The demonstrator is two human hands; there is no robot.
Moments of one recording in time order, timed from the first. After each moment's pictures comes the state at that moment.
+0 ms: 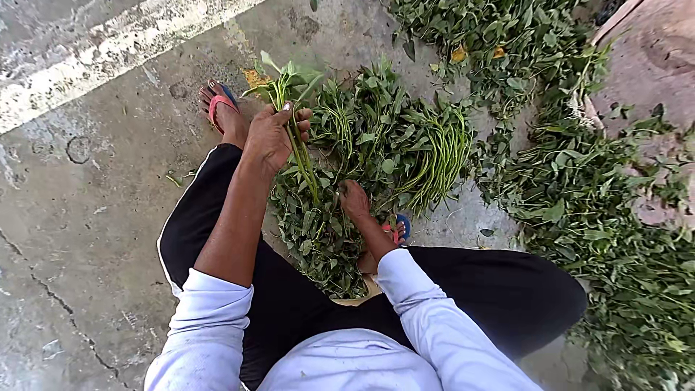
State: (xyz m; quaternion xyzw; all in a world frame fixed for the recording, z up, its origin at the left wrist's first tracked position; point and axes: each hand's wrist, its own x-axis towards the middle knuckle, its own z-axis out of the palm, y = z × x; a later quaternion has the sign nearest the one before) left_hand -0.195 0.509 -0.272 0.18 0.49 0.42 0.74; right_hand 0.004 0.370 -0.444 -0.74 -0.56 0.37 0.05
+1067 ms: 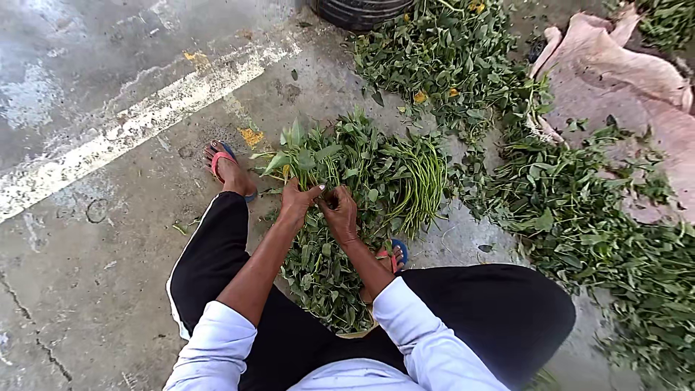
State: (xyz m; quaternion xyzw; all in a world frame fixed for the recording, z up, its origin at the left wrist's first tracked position) left_hand -0.145 0.467 -0.315 0.37 0.57 0.33 0.65; right_hand -0.036 0.400 -0.354 -0.67 -0.54 0.22 0.45
